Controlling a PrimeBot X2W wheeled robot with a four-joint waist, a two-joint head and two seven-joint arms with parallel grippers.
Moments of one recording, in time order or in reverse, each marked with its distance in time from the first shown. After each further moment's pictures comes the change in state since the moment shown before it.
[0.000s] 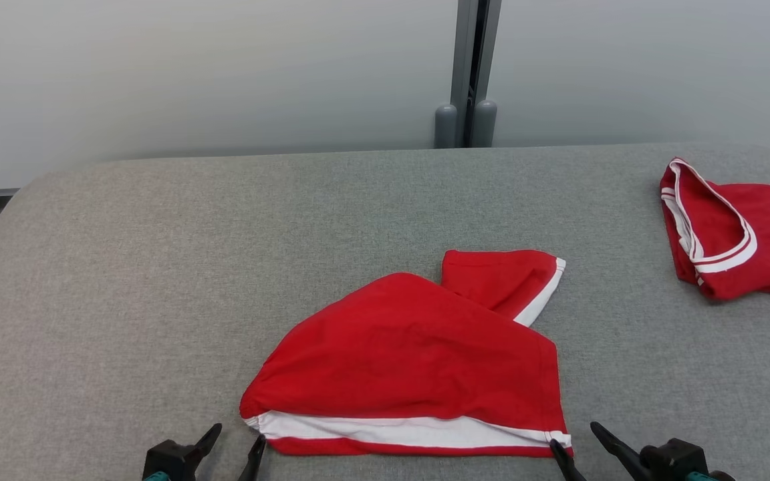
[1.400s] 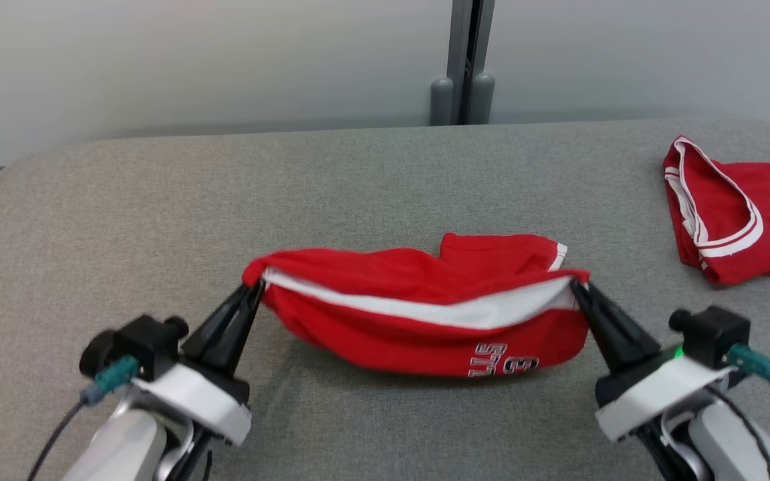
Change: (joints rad) left arm -0.178 0.124 -0.130 -0.326 -0.197 0.000 -0.003; right arm -0.233 -0.048 0.007 -0.140 0.135 0.000 0.000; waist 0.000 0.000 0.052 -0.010
